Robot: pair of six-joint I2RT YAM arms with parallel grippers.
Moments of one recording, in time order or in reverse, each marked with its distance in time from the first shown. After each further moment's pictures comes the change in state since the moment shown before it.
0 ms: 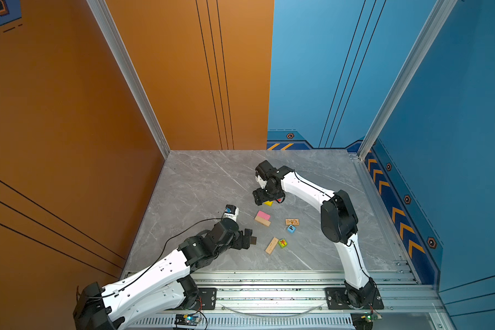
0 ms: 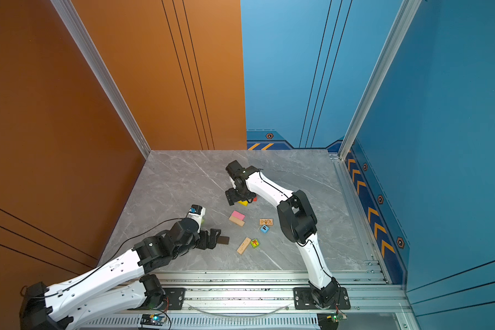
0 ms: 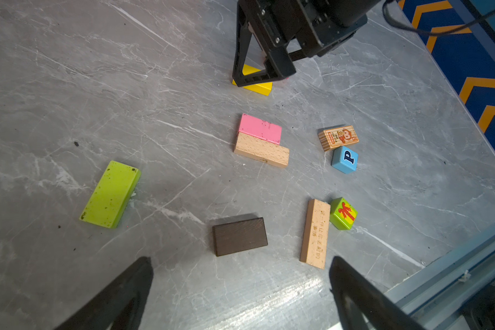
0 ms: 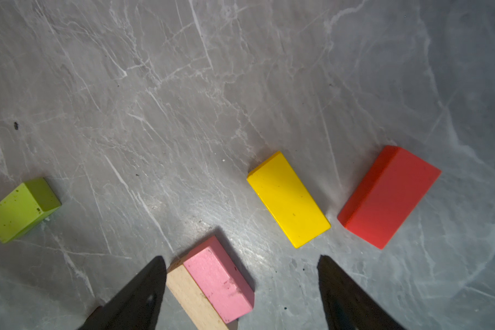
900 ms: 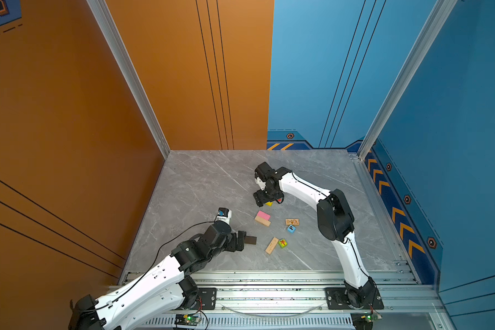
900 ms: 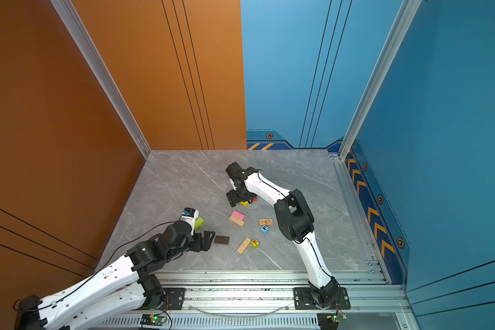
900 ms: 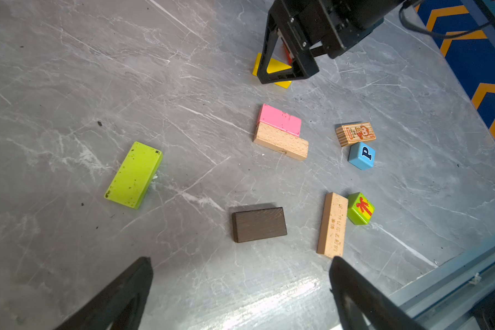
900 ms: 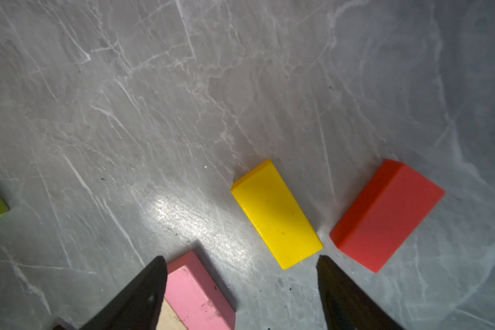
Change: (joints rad) left arm 0.057 -0.103 -0.070 -0.042 0.029 -0.001; right arm -0.006 0.047 0.018 -0.004 0.034 -0.078
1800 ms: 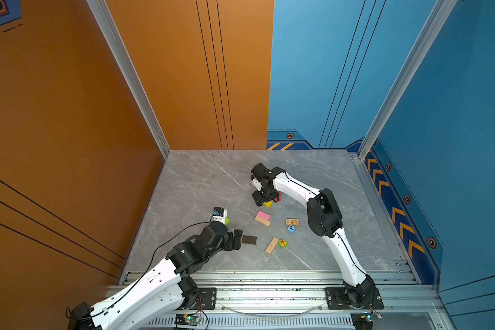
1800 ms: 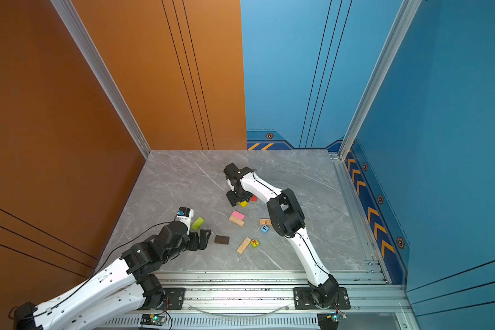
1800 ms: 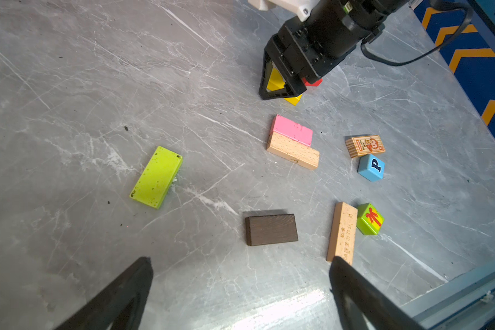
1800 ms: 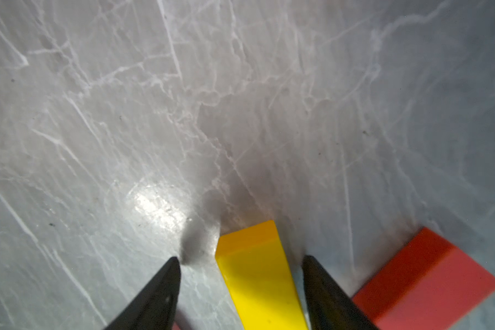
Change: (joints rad) left arm 0.025 -0.054 -0.001 -0.029 -0.034 0.000; right arm -0.006 0.172 0.183 -0.060 0.007 -0.058
